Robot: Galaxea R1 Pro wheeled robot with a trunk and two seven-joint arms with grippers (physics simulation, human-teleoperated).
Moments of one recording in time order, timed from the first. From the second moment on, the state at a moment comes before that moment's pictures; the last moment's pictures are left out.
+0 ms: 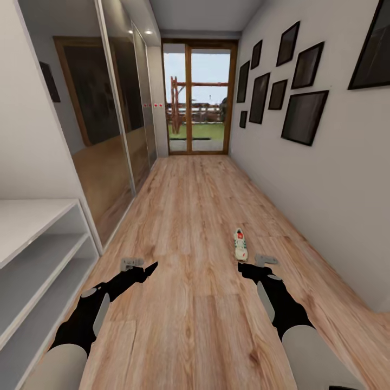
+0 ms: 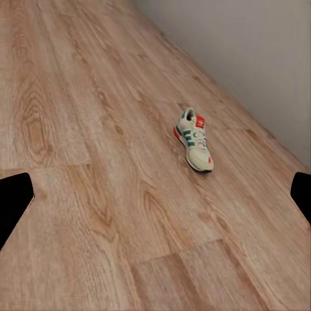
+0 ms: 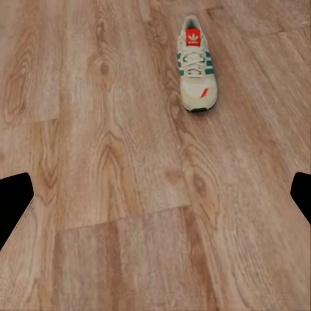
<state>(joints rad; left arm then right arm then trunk) -0.59 -0.01 0.29 -0.83 -0.03 0.11 -0.65 -0.69 0.07 -0.13 -0.74 -0.01 0.29 -0.06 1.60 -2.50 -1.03</state>
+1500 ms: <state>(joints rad) -0.59 -0.01 0.29 -0.83 -0.03 0.11 -0.65 -0.69 0.07 -0.13 -0.74 -0.01 0.29 -0.06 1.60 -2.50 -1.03</state>
